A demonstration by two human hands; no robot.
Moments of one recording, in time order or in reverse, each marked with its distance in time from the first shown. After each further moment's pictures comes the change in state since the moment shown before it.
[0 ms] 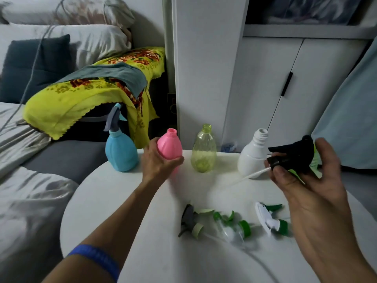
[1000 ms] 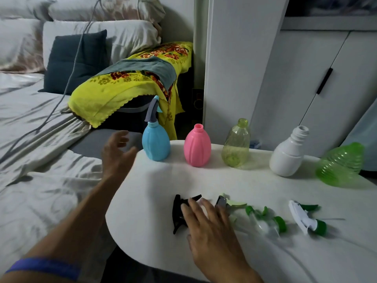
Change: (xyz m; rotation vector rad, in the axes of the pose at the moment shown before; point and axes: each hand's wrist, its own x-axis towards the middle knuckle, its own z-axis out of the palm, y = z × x) left_hand 0.008 -0.079 -0.155 -0.035 0.331 -0.005; right_hand -0.116 0.109 0.107 -1.470 -0.914 -0.426
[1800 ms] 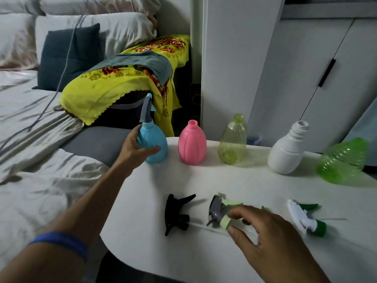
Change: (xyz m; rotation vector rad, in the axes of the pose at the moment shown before) left_hand 0.014 -0.007 0.051 -0.187 -0.416 -0.119; right_hand -0.035 0.068 -0.074 0.413 0.012 0.292
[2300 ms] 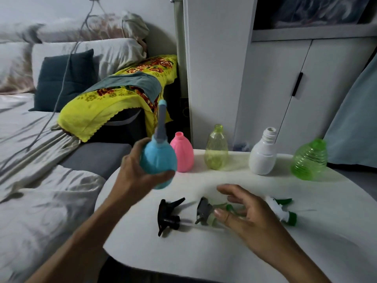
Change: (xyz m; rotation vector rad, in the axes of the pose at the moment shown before) left_hand -0.124 0.105 0.016 0.225 -0.023 0.232; right_hand -0.004 0.010 -0.018 0.519 0.028 0.089
